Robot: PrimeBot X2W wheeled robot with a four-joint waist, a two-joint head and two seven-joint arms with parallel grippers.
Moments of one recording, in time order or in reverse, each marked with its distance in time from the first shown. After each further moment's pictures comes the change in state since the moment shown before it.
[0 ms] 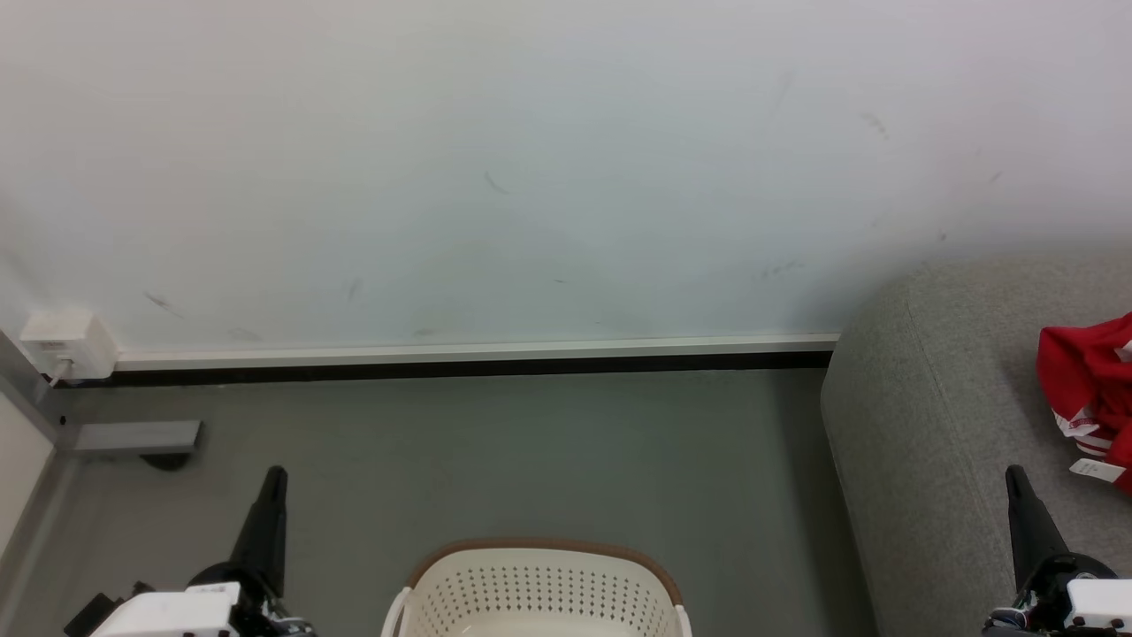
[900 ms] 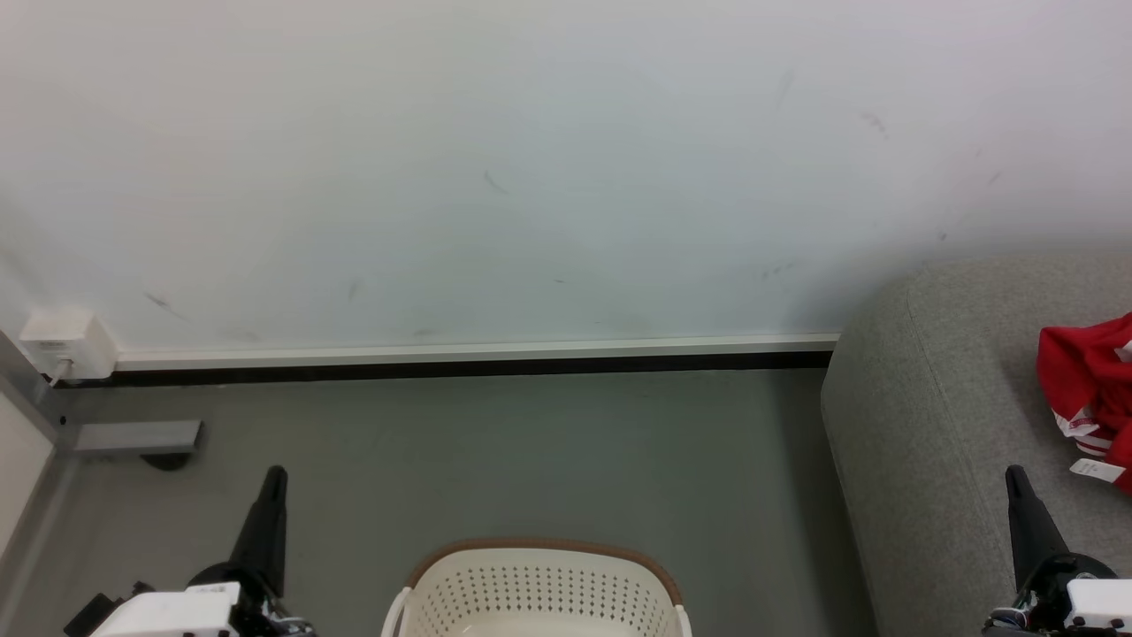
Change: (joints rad) left arm 0.000 0.000 0.000 0.000 0.000 0.000 0.000; right arm 0.000 0.000 0.000 0.000 0.000 0.000 0.000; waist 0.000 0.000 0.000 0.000
